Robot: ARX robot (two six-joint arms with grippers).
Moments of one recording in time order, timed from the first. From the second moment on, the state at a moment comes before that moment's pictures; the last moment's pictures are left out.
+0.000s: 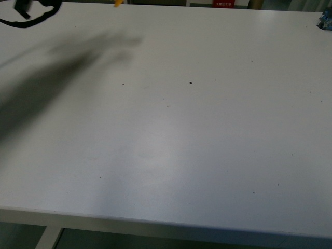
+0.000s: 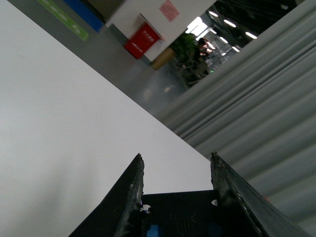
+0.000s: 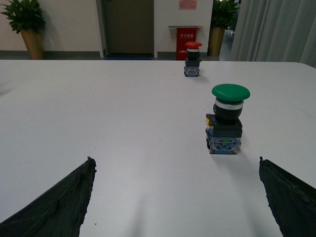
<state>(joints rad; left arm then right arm) -0.20 1.81 1.00 0.91 0.01 -0.78 0.00 0.01 0.01 0.00 0.00 0.00</state>
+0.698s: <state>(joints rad) -0.44 2.00 1.06 1.23 0.22 -1.23 0.00 0.01 0.01 0.00 0.00 0.00</state>
